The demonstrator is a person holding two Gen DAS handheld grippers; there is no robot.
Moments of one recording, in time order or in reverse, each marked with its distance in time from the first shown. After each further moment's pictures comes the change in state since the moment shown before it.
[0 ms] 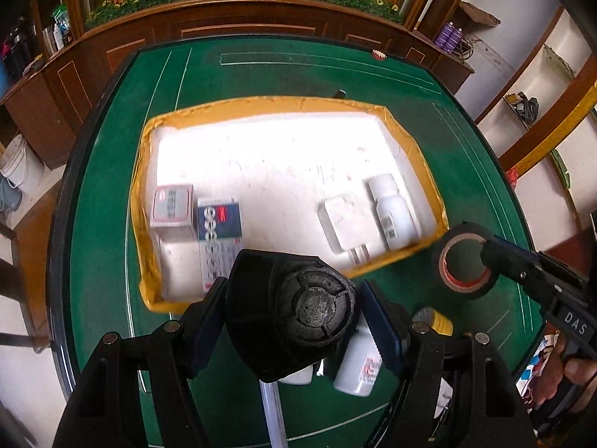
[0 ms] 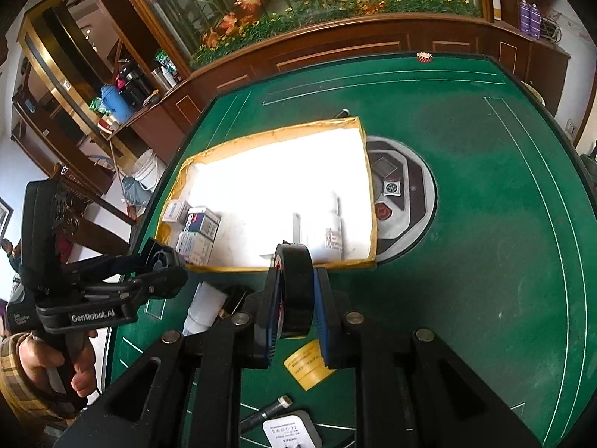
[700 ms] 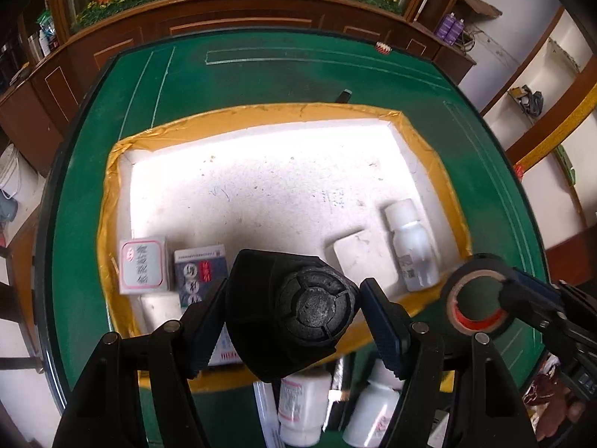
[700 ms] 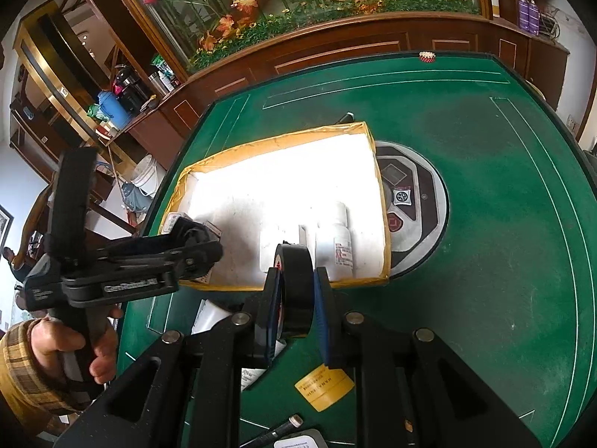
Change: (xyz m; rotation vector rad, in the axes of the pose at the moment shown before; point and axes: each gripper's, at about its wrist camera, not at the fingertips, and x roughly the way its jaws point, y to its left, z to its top) left arm 0.047 0.000 0.038 0.023 0.036 0.002; right arm 0.012 0.009 0.010 0.015 -0.004 -0.002
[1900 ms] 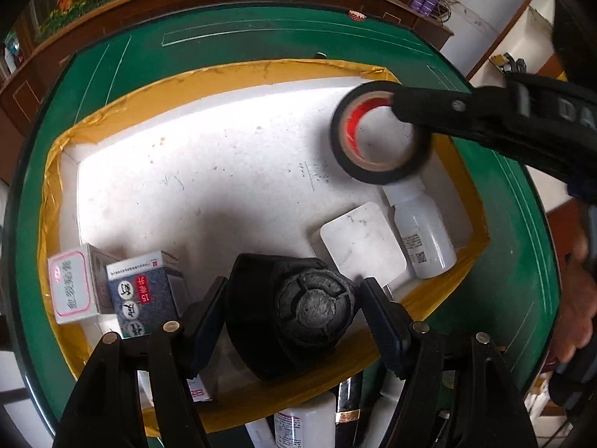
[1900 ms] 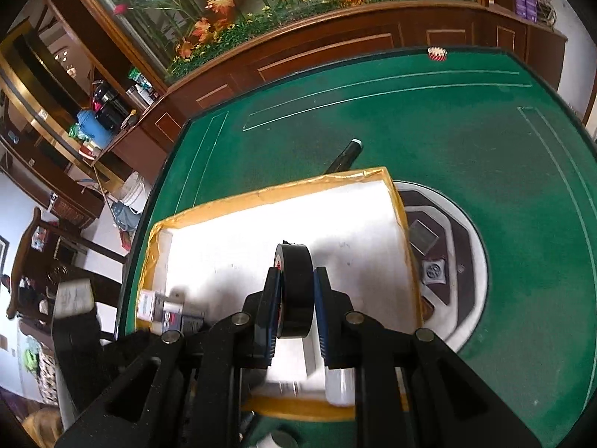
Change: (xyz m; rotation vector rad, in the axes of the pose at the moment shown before) left arm 0.039 -0.006 0.000 0.097 0.060 -0.062; right arm 0.084 -0.004 0.085 0.095 0.022 -0.001
